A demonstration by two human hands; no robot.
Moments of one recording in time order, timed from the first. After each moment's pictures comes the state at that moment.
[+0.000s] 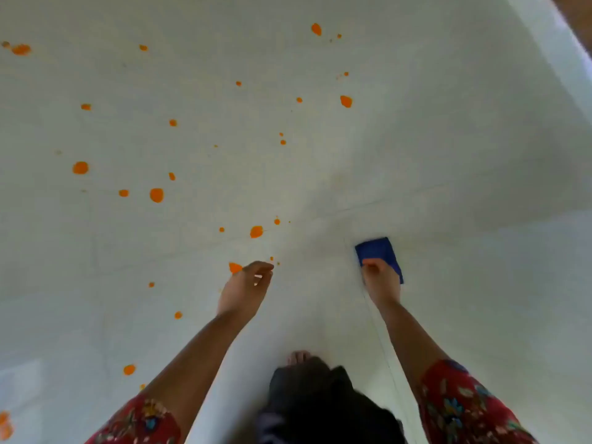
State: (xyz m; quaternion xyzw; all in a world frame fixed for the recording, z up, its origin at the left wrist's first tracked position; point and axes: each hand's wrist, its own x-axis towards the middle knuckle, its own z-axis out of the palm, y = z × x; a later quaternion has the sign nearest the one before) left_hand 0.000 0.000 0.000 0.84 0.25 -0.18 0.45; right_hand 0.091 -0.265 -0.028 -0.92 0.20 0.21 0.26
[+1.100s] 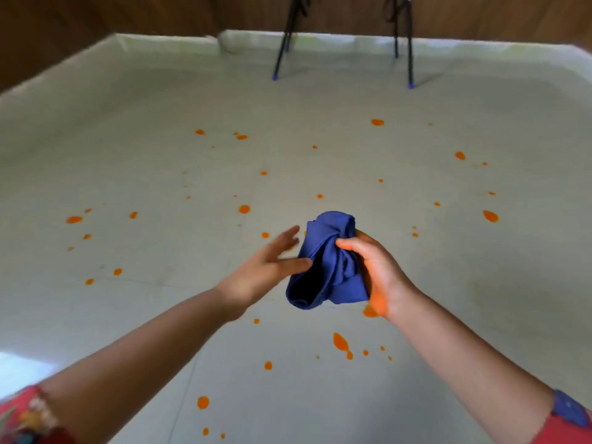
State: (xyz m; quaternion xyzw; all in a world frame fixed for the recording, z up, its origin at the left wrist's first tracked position) left_hand -0.044 0.153 0.098 0.72 0.23 0.00 0.65; right_hand 0.085 0.017 0.080 -0.57 -0.09 0.43 0.69
